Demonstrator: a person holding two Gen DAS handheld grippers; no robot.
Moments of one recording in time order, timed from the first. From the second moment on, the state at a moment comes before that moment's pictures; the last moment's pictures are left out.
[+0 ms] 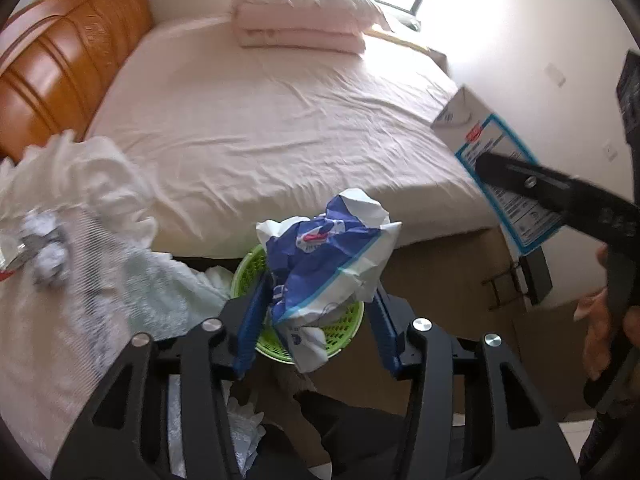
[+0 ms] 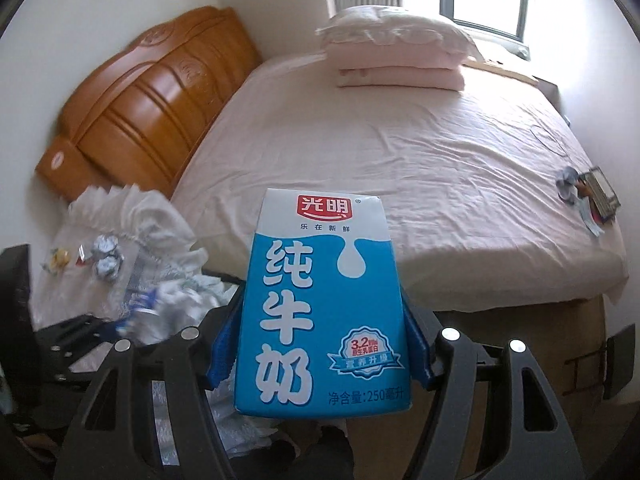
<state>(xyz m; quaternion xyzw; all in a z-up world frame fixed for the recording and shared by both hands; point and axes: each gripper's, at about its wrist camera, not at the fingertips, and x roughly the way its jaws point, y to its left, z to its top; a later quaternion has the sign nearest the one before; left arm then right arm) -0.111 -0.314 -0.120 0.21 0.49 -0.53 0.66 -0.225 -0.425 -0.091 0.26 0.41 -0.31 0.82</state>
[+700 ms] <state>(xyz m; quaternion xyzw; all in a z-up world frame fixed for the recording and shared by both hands) -0.091 -0.284 -0.082 0.13 0.45 -0.46 0.75 -0.234 -0.437 -0.103 0.27 0.42 -0.30 0.81</state>
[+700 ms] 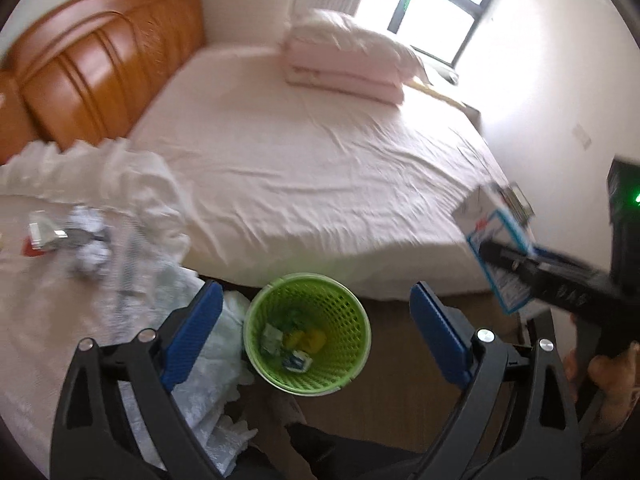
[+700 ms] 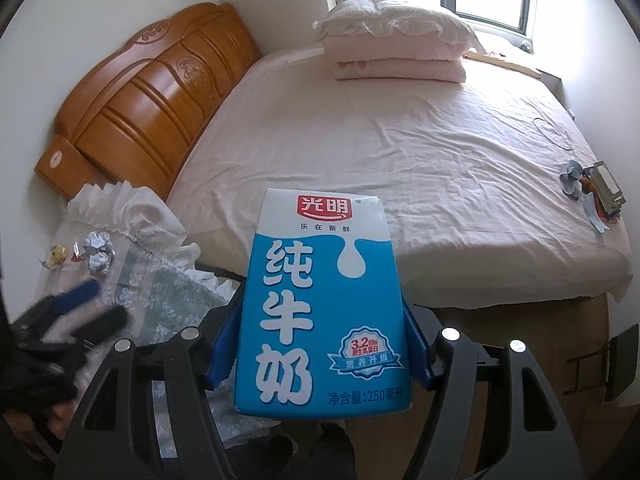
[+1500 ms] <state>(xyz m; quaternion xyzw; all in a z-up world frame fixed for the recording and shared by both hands) -0.025 -0.141 -0.045 0.03 0.43 -0.32 0.84 -0.148 -0.378 -0.100 0.23 0.44 -0.24 0.84</state>
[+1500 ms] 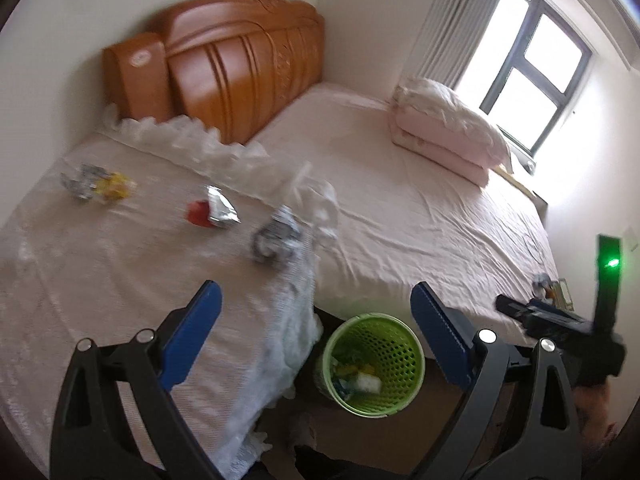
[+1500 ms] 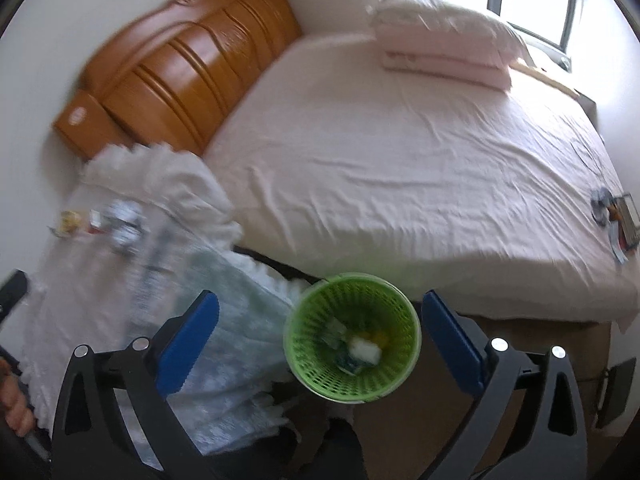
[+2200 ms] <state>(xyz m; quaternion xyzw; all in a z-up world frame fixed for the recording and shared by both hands) -0.002 -0.007 -0.031 -0.02 0.41 -0.21 0.89 -0.041 -0.252 -0.045 0.15 0.43 -0.08 0.89</state>
